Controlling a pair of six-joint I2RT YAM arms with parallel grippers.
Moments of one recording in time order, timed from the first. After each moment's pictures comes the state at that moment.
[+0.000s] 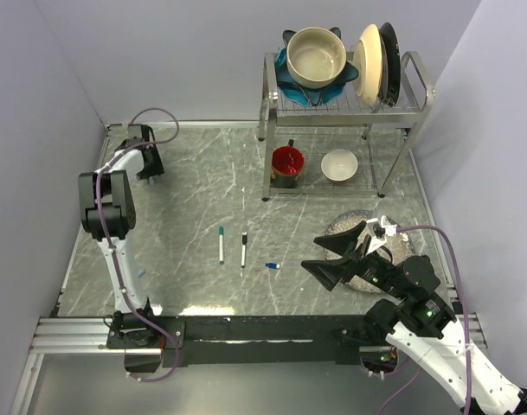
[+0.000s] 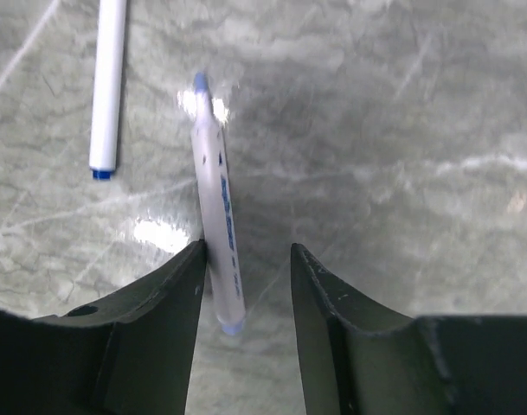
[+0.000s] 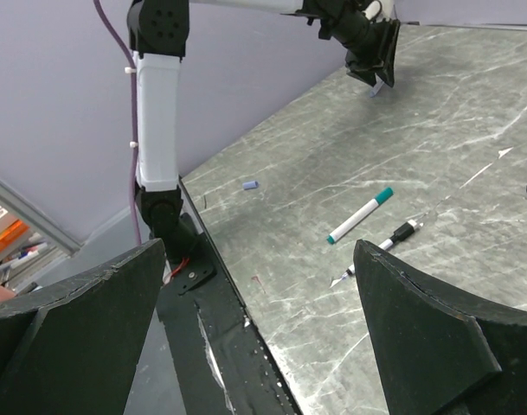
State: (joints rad) left arm 0.09 2.19 1.63 -0.36 -0.13 -0.22; right arm 0.68 0.21 0.46 -0.12 -0.34 0.49
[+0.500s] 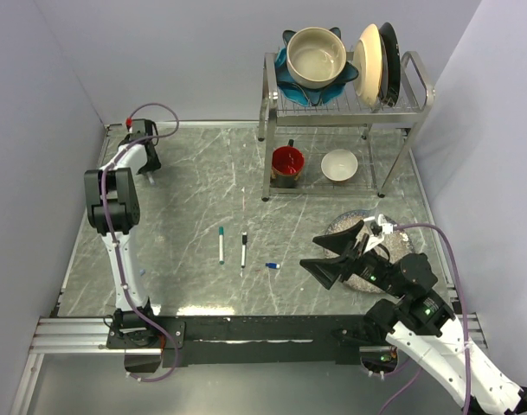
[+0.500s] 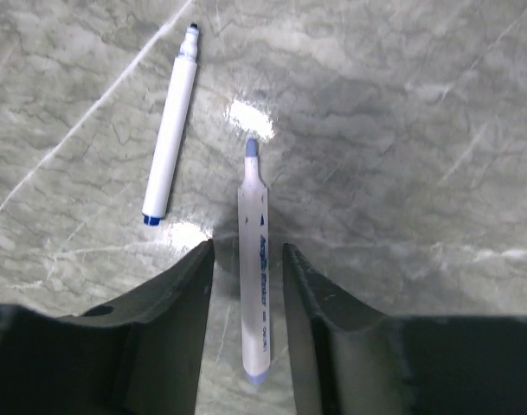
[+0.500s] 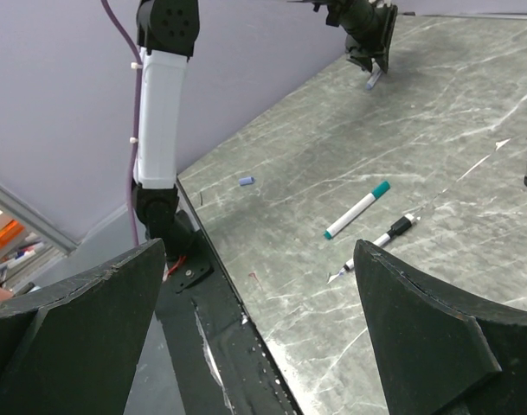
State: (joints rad) left arm 0.08 2.29 1.79 -0.43 -0.30 -0.25; right arm 0.68 0.23 0.46 -0.12 -0.33 0.49
